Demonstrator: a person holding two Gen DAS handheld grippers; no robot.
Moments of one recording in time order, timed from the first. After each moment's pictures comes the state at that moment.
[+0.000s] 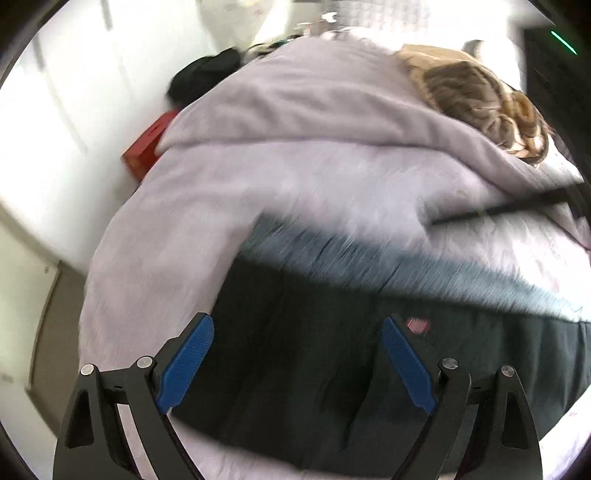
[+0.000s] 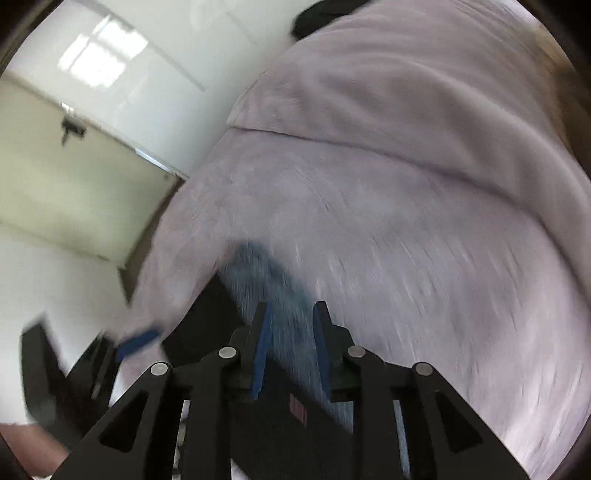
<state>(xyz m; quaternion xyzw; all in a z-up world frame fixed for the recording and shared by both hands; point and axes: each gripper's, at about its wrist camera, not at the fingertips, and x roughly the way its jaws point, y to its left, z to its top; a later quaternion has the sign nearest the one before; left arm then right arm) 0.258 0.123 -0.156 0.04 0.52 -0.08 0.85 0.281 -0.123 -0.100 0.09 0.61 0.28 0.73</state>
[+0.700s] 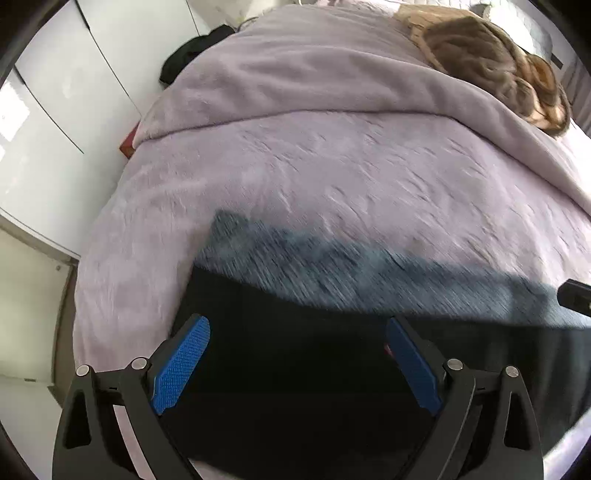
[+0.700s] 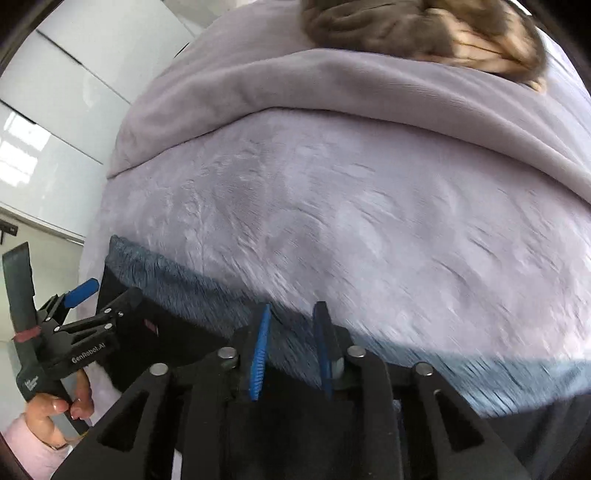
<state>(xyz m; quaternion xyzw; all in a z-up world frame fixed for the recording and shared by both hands) 0.267 0.069 -0.166 0.08 0.58 -0.05 0.81 0.193 -0.271 -0.130 0.16 0.60 0.07 0.78</state>
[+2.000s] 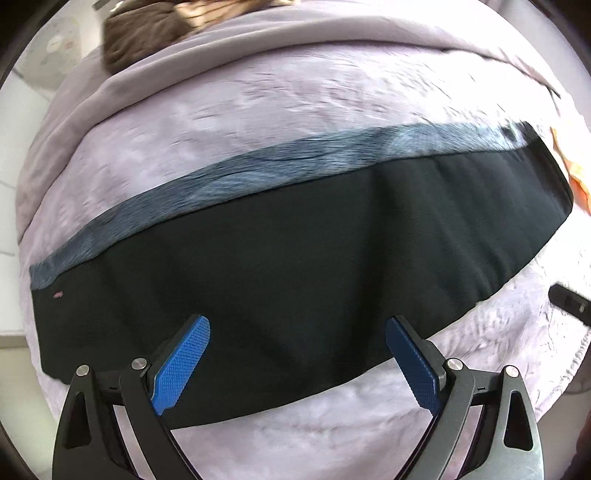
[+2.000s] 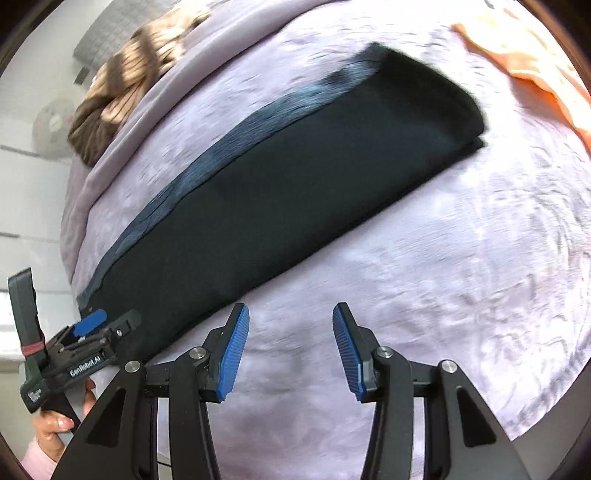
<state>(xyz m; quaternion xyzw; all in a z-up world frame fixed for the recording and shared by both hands) 0.080 -0.258 -0.148 0.24 0.61 -0.22 0.72 -0.131 -0.561 -0.117 0.40 0.55 -0.15 0.72</state>
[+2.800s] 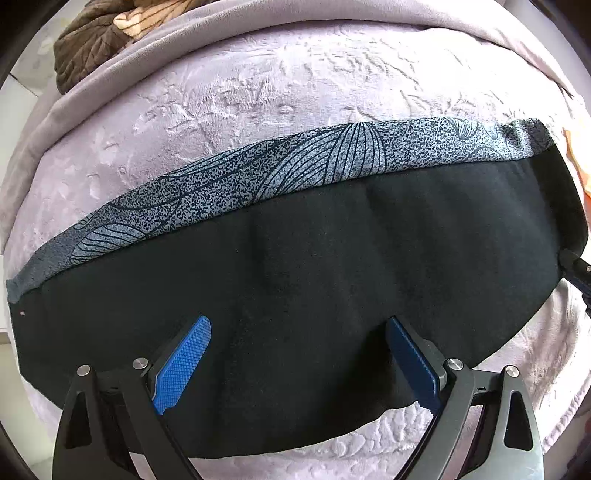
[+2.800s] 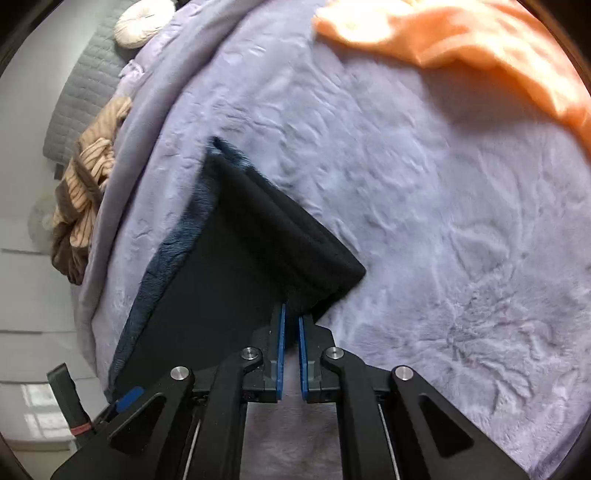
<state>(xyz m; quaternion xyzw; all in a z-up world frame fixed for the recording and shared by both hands) 0.064 -0.353 -0.186 0.23 0.62 -0.21 0.72 -0.147 -0.701 -0.173 0.51 0.46 -0.21 0.70</state>
